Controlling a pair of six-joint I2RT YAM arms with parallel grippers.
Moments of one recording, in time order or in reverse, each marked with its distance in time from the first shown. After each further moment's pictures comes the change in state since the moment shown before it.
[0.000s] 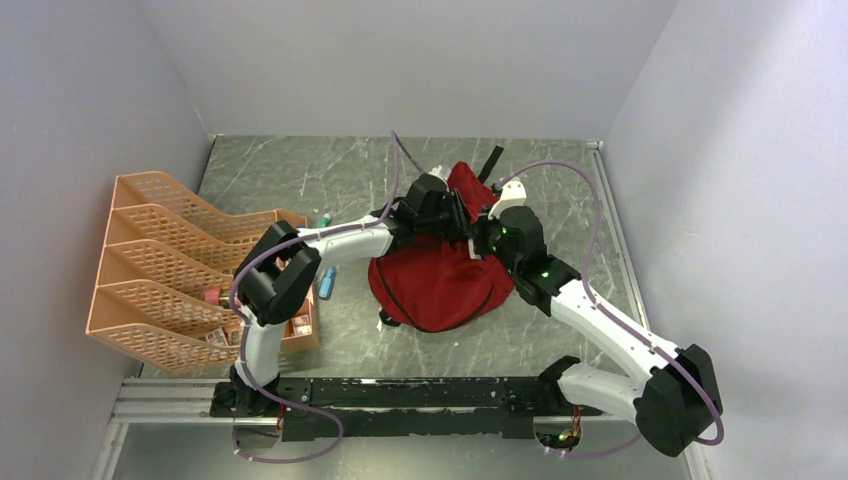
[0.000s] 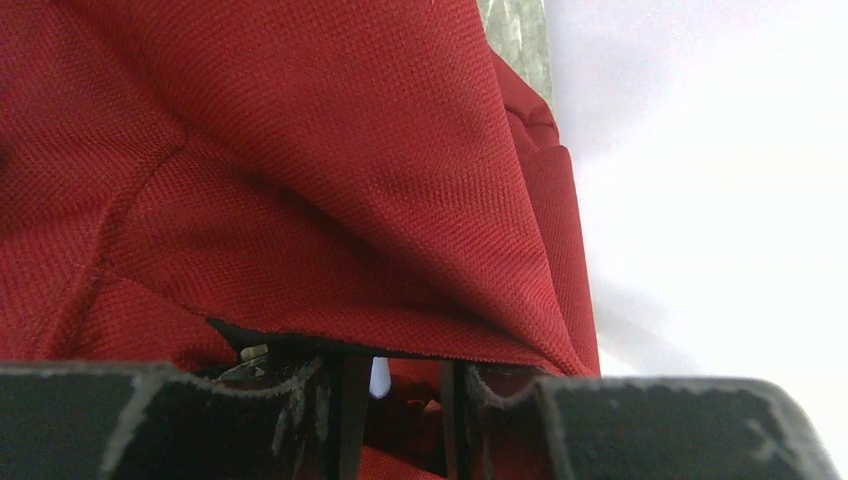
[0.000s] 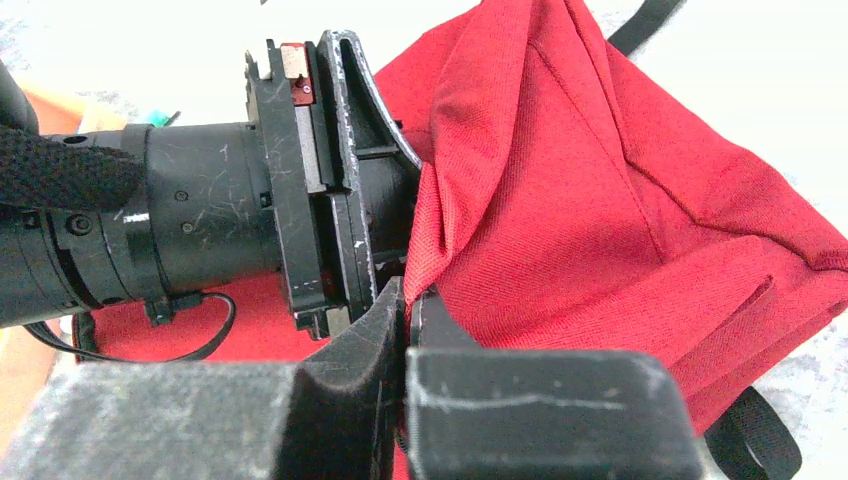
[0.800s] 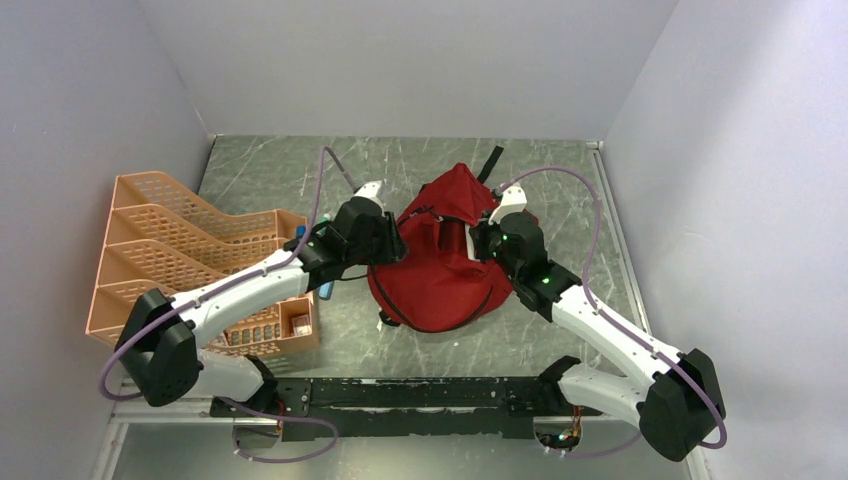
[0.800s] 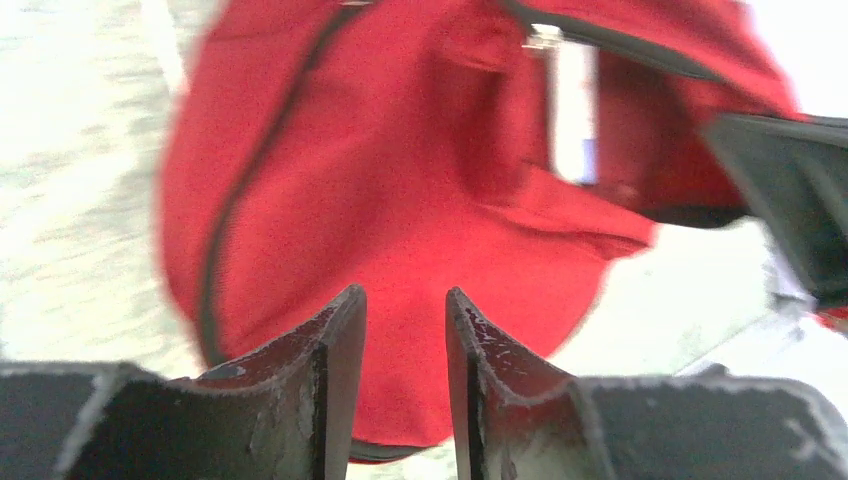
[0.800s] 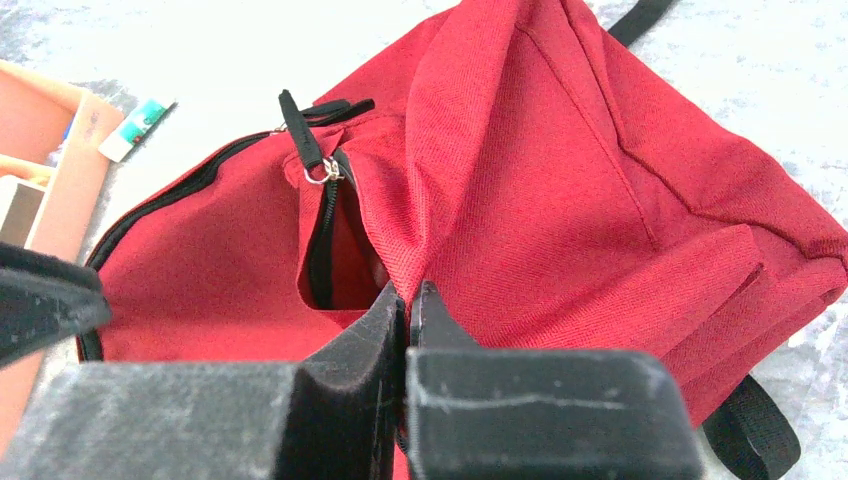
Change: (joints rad) left arm 0.027 -0.643 -0.435 -0.329 -0.207 0.251; right arm 0.014 -0.029 -0.041 0.020 0.021 -0.005
